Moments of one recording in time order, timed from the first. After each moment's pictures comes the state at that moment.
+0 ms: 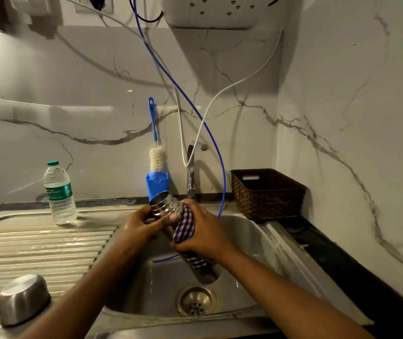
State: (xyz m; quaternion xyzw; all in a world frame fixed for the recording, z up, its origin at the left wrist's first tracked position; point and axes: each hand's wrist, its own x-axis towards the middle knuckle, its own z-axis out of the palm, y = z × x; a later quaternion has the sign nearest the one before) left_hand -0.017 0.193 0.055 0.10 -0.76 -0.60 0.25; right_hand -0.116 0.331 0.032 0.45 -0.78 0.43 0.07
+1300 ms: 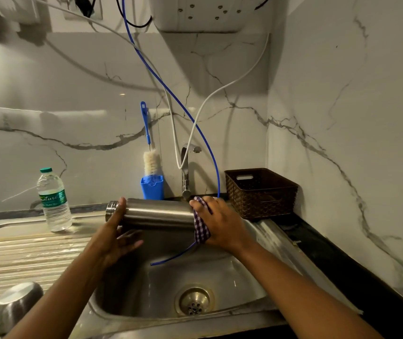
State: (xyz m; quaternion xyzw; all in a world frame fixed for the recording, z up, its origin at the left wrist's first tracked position) left_hand -0.017 0.159 0.056 0.21 -0.50 -0.80 0.26; right_hand -0.153 0.368 0.031 0.49 -0.77 0.14 0.39
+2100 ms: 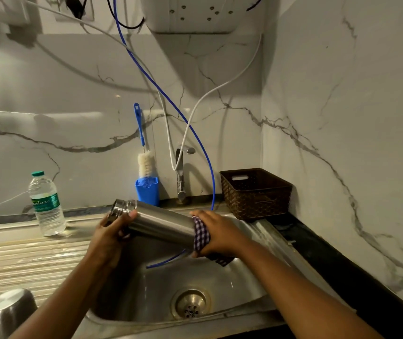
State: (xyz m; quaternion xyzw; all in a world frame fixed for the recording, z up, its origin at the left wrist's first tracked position) left_hand -0.022 0.170 0.051 0.09 -0.56 -0.76 0.33; right_hand -0.160 0.377 0.027 0.45 -0.86 0.24 0.08
